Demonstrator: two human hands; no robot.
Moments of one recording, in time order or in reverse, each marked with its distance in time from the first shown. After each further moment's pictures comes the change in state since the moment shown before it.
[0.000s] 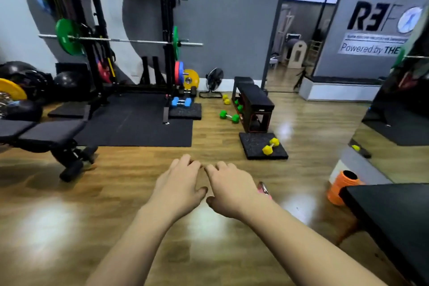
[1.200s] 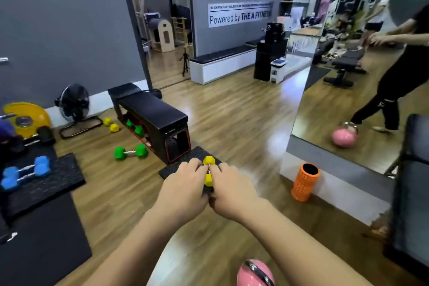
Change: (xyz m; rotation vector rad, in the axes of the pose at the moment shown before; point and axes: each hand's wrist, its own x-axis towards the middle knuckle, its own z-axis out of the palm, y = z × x) left_hand 0.821 0.006 0.323 -0.085 -0.218 0.758; right_hand 0.582 0.520 0.133 0.064 0.063 0.768
